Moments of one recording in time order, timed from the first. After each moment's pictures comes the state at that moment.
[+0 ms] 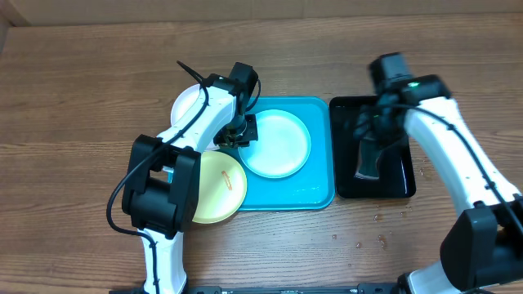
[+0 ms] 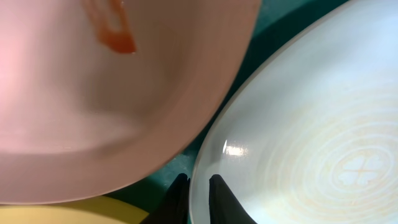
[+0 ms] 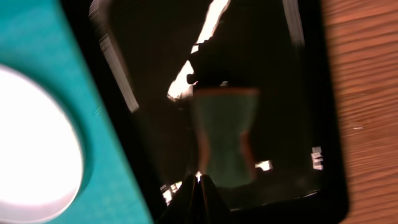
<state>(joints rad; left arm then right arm) -0.36 2.11 1.57 -1.03 0.02 -0.47 0.16 1.71 1.42 -1.12 0.01 0.46</state>
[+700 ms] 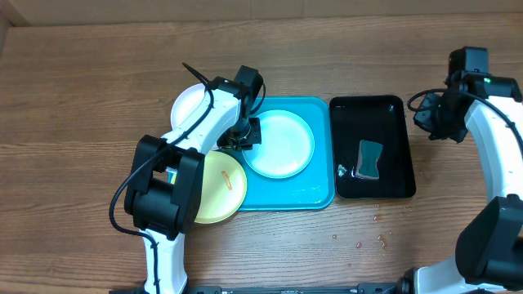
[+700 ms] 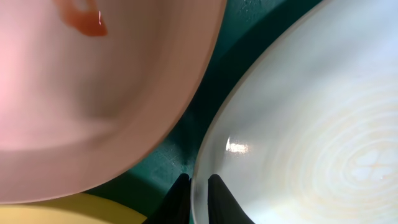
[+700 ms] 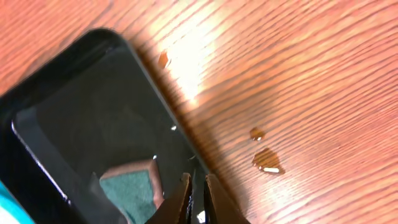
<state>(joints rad) -0.38 2.11 1.55 -1.02 0.02 -0.47 -0.16 1.71 1.42 -1.03 0.04 0.38</state>
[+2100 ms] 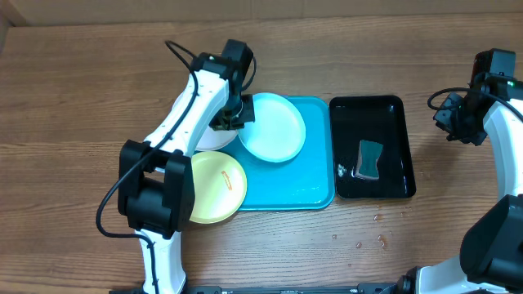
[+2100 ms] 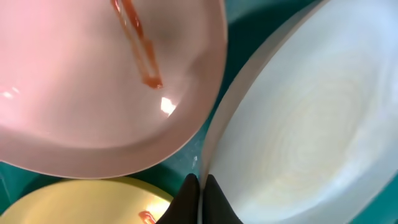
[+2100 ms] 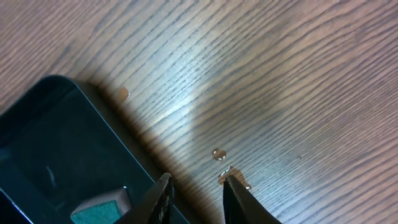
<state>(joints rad) -0.33 2.10 1.78 -1.17 0.02 -0.44 -0.26 1.71 1.42 -1.00 0.06 0.38</state>
